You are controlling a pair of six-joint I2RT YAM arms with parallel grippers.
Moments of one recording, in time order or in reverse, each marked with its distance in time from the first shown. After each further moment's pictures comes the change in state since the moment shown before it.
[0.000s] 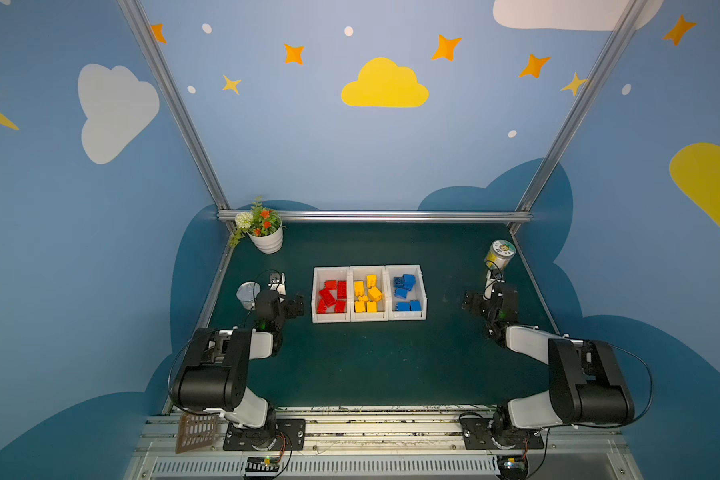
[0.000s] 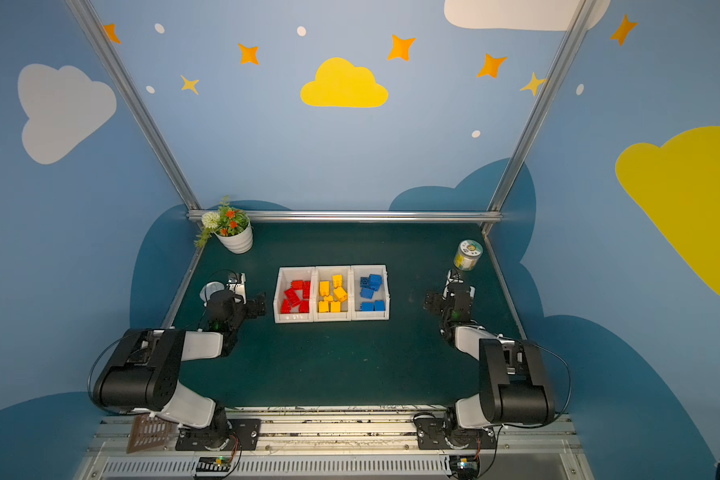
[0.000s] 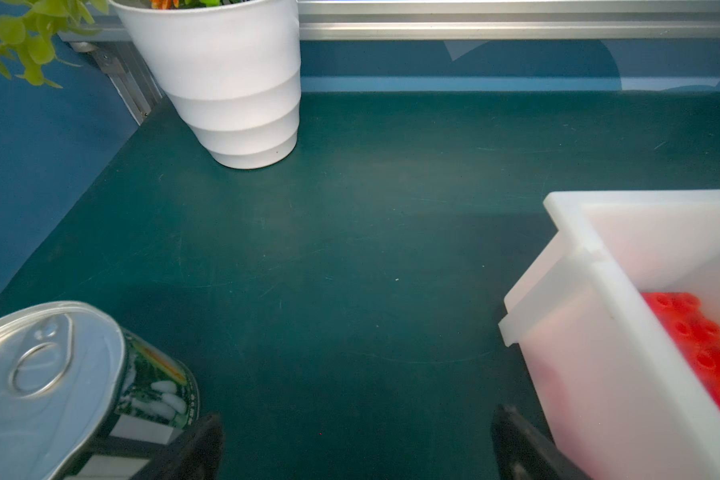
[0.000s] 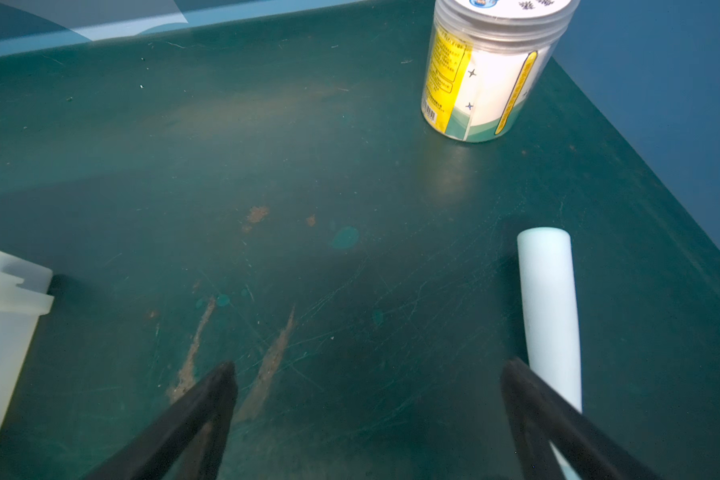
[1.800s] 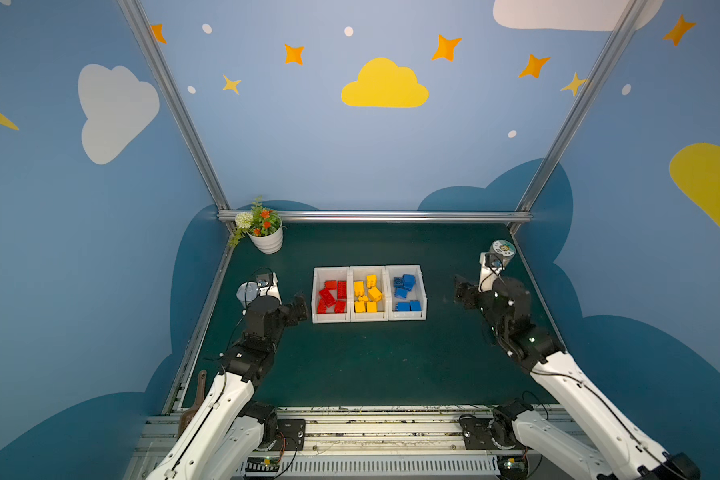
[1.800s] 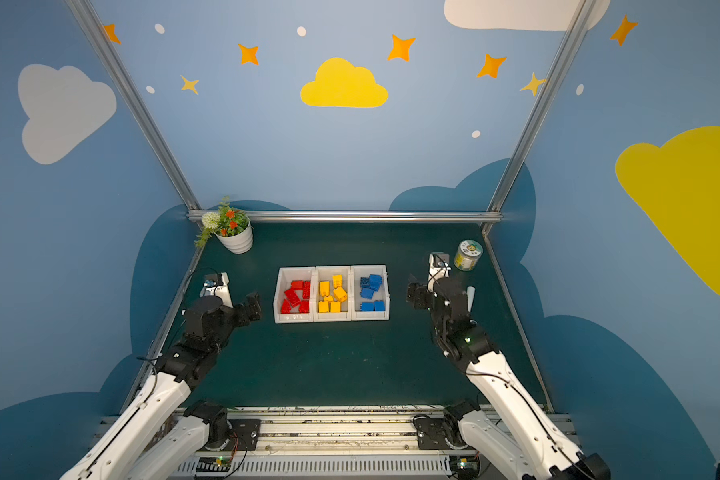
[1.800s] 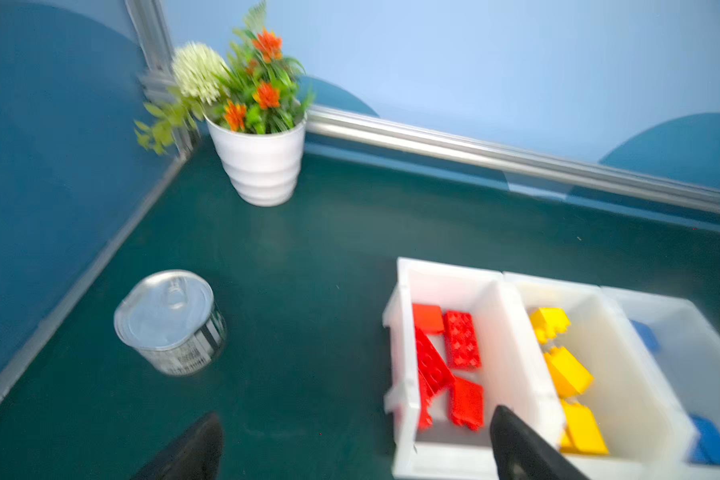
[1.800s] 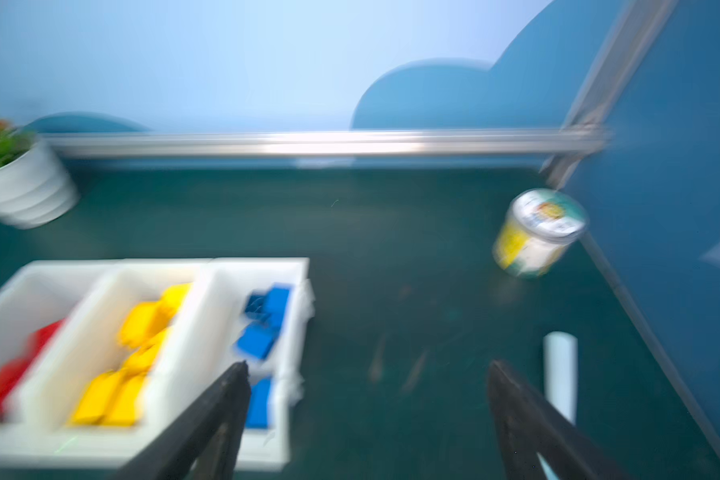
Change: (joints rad) left arm -0.238 -0.740 0.069 -0.794 -0.262 -0.225; right arm 0.361 -0.600 0.116 -0.460 0.258 -0.011
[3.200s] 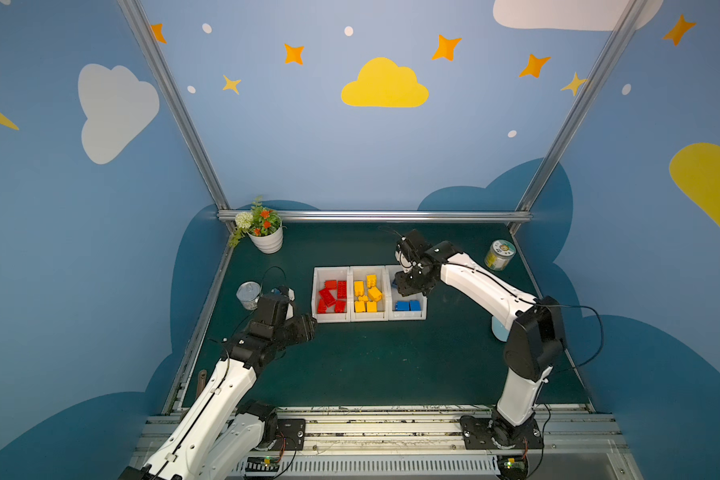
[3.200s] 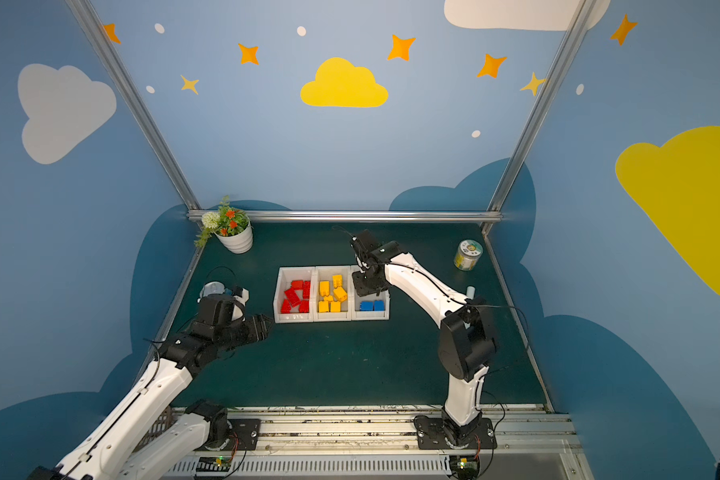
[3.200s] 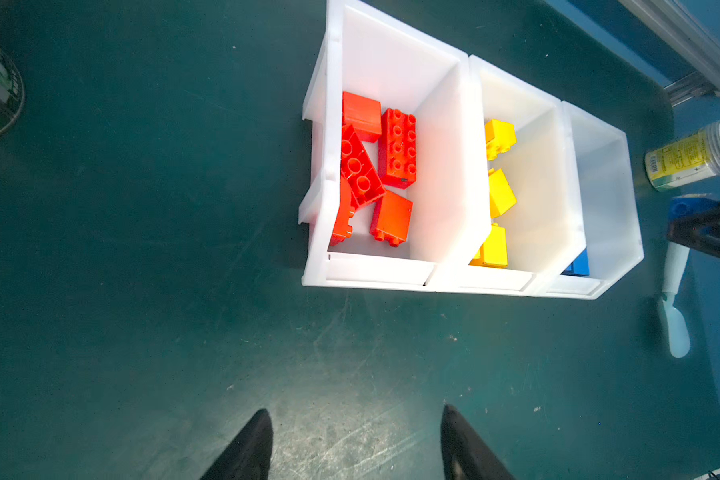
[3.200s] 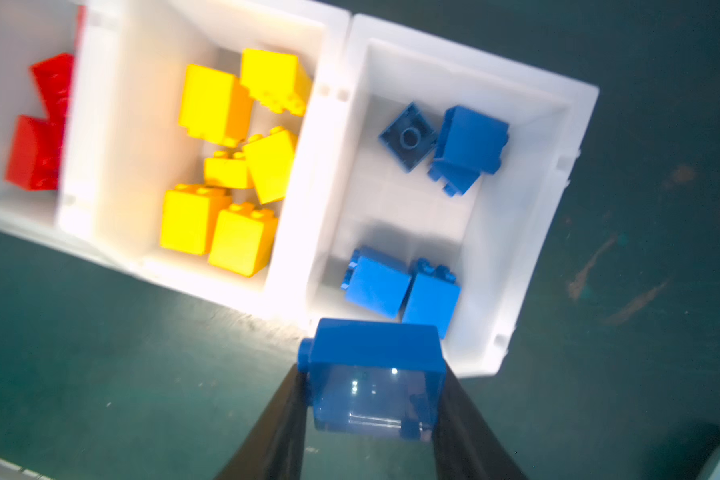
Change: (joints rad) left arm -0.024 0.032 0.188 -0.542 0.426 -0.259; right arm 0.235 1.031 1.038 -0.912 -0.333 0.137
